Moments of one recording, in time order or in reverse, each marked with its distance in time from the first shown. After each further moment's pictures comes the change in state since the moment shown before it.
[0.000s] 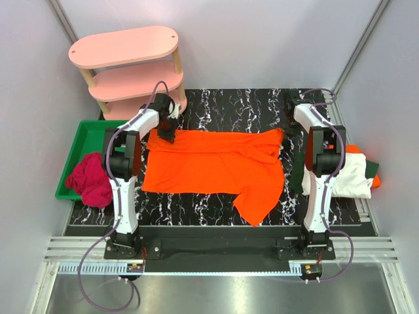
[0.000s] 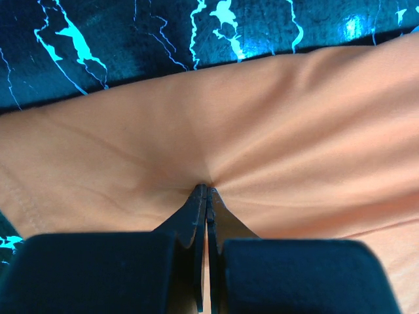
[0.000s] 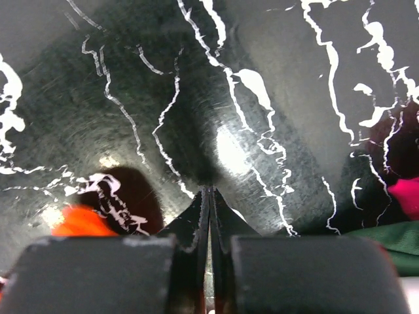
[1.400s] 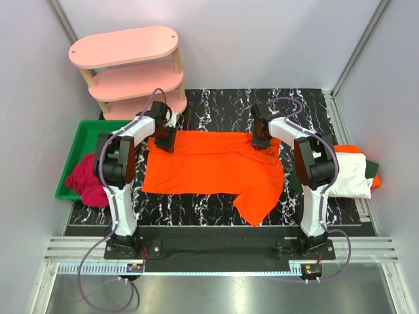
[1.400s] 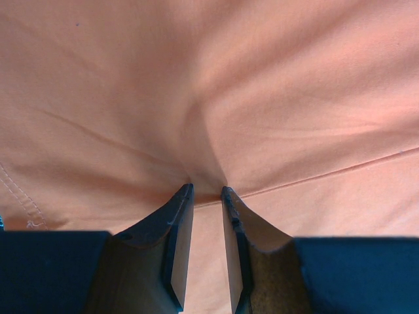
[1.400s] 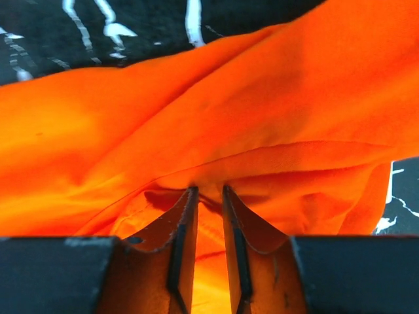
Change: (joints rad) left arm -0.001 -0.154 -0.222 0.028 0.032 0.012; right arm 0.278 -0.183 -0.294 0.182 -0.219 0.008
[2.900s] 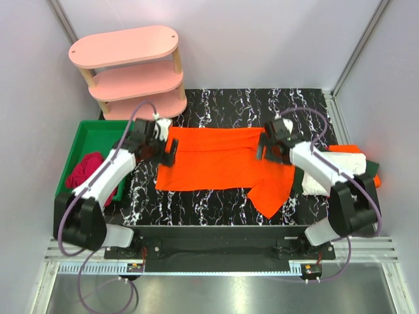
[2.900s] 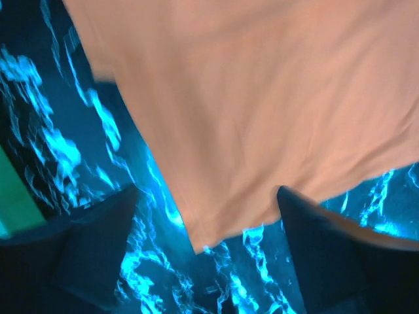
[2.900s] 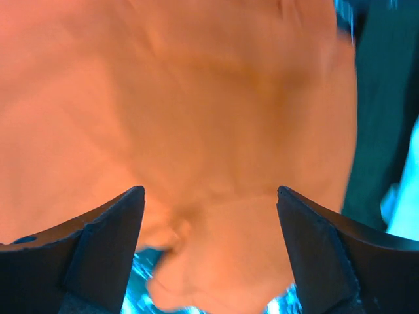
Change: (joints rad) left arm -0.072 -0.661 -0.441 0.084 -0.039 0.031; right arm 0.053 -0.539 -0.401 -0.010 0.106 -0.009
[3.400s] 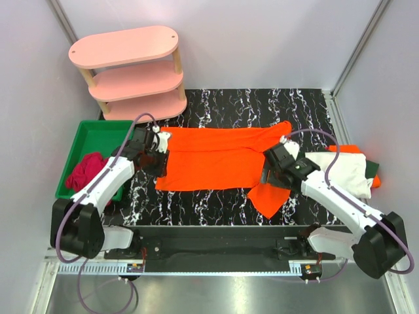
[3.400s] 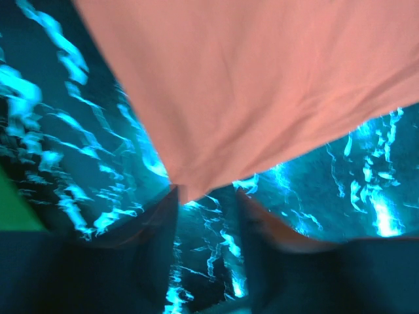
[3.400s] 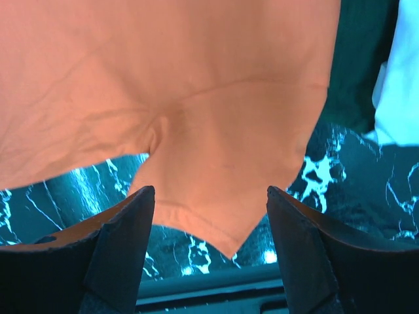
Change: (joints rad) left arm -0.001 -0.127 -0.146 -0.083 0.040 0.005; right arm 0.176 -0.364 -0.236 -0.200 0.072 0.193
